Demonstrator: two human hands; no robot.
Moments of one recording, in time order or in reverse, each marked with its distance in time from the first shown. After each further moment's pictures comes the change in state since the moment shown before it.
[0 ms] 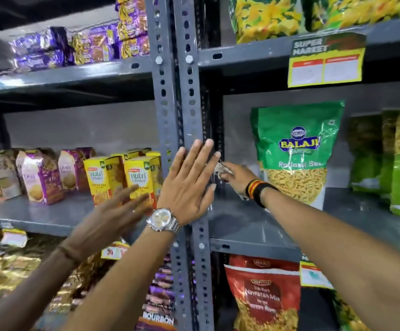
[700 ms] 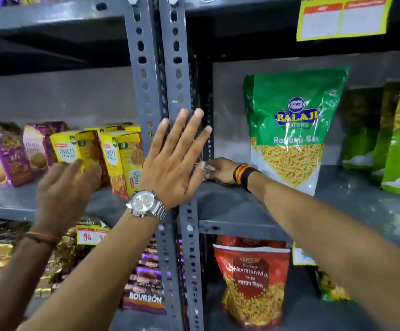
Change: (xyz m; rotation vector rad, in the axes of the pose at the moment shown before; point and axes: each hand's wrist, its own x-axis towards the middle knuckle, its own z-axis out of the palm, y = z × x) left_hand -0.003 -0.001 0.008 0.013 0.041 -0.018; right_hand 0.009 0.023 0.034 -0.081 -0.313 0.018
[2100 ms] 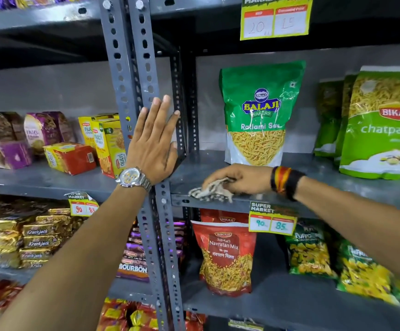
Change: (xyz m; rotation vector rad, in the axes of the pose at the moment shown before) left_hand 0.005 0.024 -0.007 -0.032 -0.030 -0.082; right_hand -0.192 -0.002 -0.054 0.110 -0.341 -0.172
